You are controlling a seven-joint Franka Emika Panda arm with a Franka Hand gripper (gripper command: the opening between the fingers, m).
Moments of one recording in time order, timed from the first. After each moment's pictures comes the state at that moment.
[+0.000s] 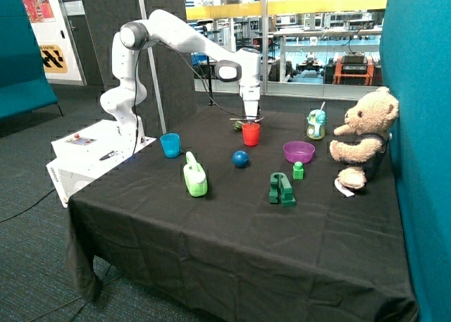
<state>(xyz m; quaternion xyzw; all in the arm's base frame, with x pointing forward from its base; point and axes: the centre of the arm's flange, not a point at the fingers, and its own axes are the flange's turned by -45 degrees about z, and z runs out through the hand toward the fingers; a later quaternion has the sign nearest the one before) 0.620 0.076 0.370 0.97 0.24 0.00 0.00</state>
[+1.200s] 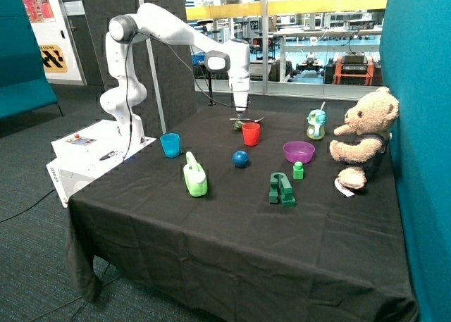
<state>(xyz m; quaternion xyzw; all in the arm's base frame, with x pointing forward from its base) 0.573 0.067 0.405 0.97 0.26 0.00 0.00</state>
